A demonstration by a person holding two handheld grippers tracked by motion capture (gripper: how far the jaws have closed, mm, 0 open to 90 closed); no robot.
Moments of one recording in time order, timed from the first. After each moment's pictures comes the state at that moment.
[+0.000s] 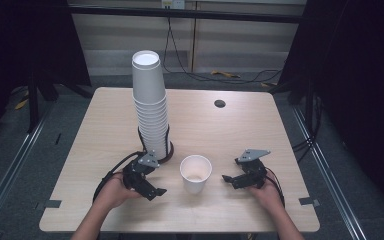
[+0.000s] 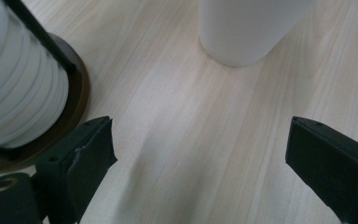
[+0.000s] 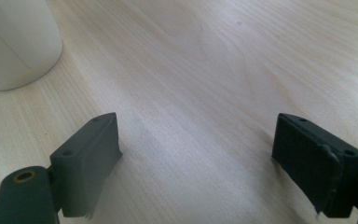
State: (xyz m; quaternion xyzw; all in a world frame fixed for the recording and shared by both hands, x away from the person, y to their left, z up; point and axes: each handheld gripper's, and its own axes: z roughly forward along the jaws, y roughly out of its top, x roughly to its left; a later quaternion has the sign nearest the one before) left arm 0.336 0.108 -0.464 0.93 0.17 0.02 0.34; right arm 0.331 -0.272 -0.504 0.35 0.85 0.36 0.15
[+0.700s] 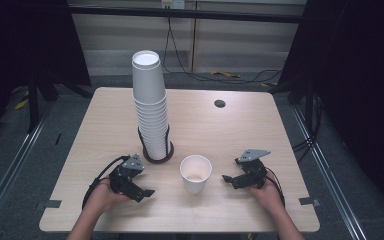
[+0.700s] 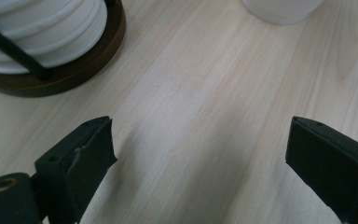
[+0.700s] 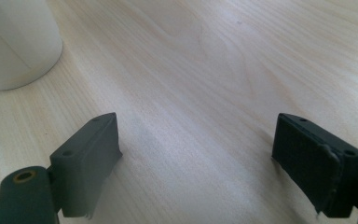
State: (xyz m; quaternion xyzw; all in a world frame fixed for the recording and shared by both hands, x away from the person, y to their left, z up) left arm 0.336 0.149 -0.491 0.91 0.22 0.03 0.36; right arm 0.331 -0.272 -0.504 0.35 0.85 0.36 0.15
